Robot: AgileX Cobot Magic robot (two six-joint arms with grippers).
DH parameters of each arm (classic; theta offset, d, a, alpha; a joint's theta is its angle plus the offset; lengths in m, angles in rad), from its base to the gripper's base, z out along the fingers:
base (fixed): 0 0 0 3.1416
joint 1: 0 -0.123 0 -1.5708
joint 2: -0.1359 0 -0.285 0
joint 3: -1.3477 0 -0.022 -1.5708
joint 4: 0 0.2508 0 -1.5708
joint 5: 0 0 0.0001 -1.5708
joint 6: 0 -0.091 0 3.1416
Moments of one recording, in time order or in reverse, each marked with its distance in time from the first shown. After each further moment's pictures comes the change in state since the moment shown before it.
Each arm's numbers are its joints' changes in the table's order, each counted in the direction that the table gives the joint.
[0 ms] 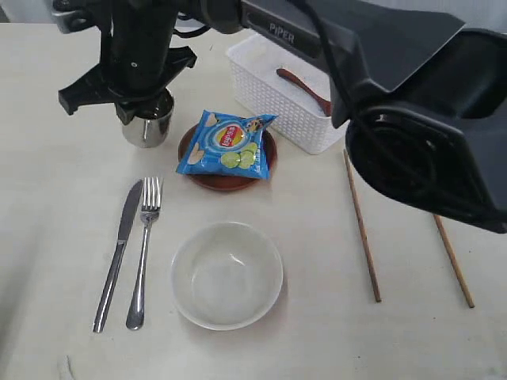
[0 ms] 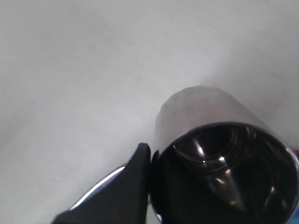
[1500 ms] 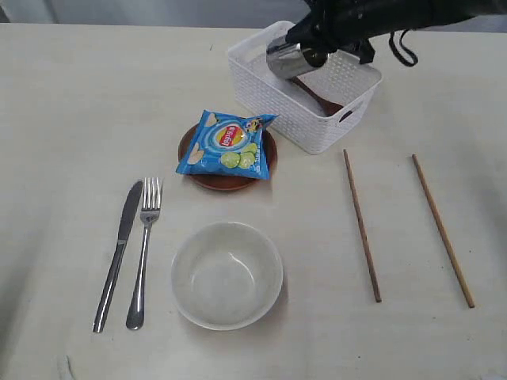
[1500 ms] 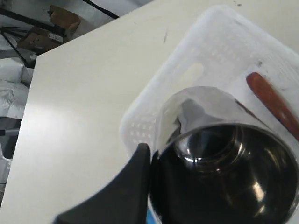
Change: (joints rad) left arm 0.000 0.000 0.000 0.000 0.000 0.000; right arm 0.650 0.330 -0.786 1.089 -0.479 0.655
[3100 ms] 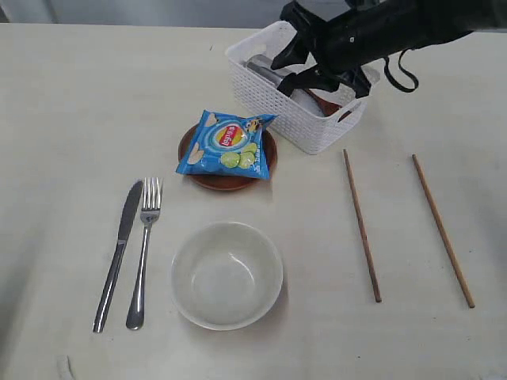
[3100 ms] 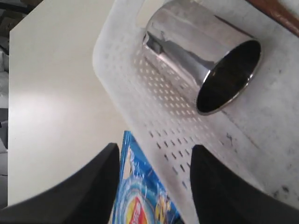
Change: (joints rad) left arm 0.000 0.000 0.000 0.000 0.000 0.000; right arm -0.049 0.044 -0.131 -0.099 0.001 -0.221
